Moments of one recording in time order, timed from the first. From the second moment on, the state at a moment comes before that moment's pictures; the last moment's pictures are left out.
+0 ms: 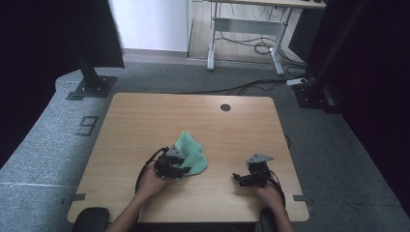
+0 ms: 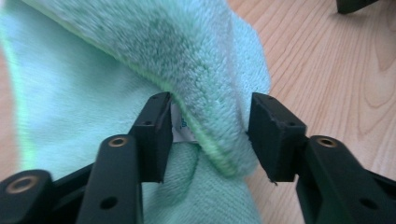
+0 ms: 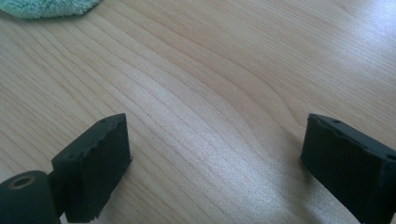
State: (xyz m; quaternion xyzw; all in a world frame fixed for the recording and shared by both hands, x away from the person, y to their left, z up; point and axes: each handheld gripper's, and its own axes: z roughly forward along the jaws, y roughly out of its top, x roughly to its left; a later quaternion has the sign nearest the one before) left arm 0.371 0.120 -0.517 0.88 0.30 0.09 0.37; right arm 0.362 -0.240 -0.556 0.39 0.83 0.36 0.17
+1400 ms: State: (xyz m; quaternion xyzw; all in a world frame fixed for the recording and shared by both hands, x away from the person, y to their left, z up) left arm 0.370 0.197 -0.548 0.85 0.37 0.14 0.34; right arm 0.366 -0.140 -0.523 0.27 0.86 0.42 0.06
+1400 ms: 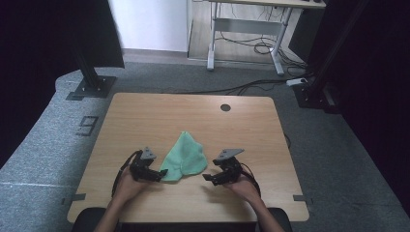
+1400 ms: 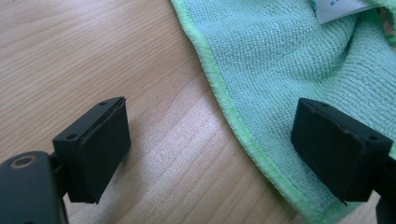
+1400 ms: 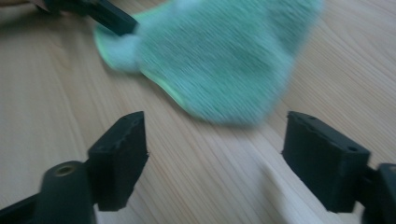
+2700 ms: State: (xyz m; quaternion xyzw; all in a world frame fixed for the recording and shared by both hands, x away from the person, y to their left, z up) left arm 0.371 0.196 -0.548 0.85 0.37 0.14 0.34; right arm 0.385 -0.132 -0.481 0.29 0.86 0.41 0.13
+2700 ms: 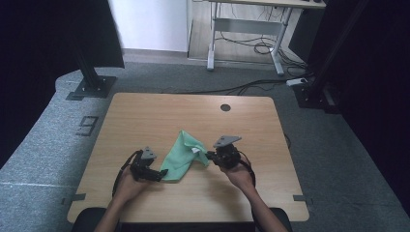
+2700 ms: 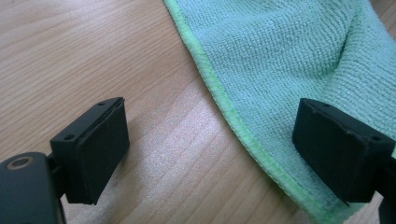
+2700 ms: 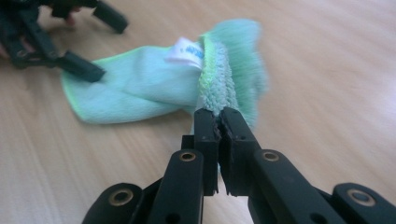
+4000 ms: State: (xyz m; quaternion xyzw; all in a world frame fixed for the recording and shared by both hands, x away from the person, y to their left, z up) left arm 0.382 0.193 -0.539 0.85 0.37 0.14 0.34; right arm 0.454 -0.206 -0.505 0.44 0.82 0.35 0.15
